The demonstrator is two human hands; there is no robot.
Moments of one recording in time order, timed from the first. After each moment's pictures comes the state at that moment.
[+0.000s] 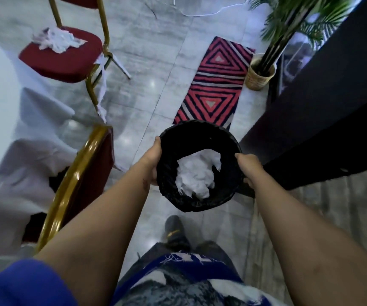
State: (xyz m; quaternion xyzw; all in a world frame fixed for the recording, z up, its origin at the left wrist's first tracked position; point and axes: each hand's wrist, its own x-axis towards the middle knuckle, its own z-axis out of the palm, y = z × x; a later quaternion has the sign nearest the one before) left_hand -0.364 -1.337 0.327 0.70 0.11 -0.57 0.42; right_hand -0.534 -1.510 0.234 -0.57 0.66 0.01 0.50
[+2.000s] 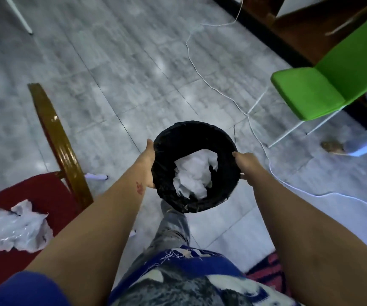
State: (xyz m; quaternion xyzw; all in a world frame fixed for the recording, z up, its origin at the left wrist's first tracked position) left_hand 0.784 -2.086 0.310 0.57 0.39 -0.37 0.62; right_hand 0.773 -2.356 0.226 -0.76 0.41 0.18 0.46
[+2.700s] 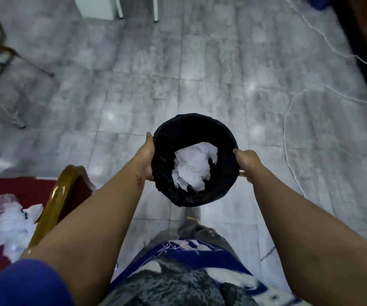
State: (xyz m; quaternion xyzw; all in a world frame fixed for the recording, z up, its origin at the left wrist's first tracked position) left_hand 1.131 -1.961 0.340 0.41 0.53 -0.16 0.72; right_hand 1.275 -2.173 0.224 -0.84 0.17 0.33 0.40
